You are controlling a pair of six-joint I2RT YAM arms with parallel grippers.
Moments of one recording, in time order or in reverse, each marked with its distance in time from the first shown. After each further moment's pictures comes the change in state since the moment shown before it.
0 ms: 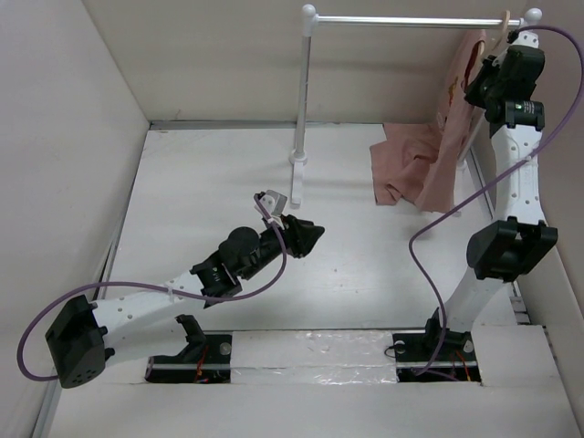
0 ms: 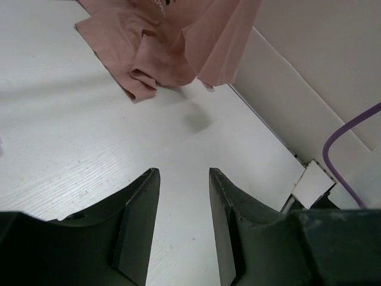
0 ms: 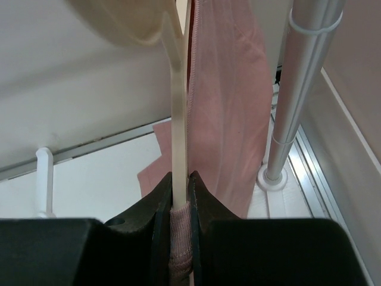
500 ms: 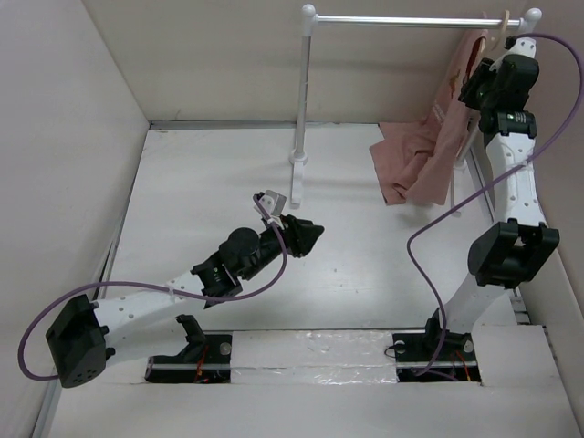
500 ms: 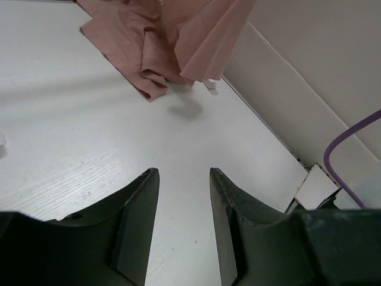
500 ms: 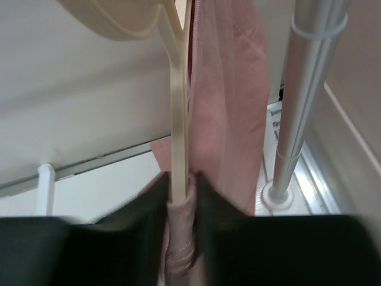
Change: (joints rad) left arm 0.000 0.005 -0.006 0.018 -0.018 0.002; right arm -0.002 -0.050 -0.188 0.217 -0.003 0.008
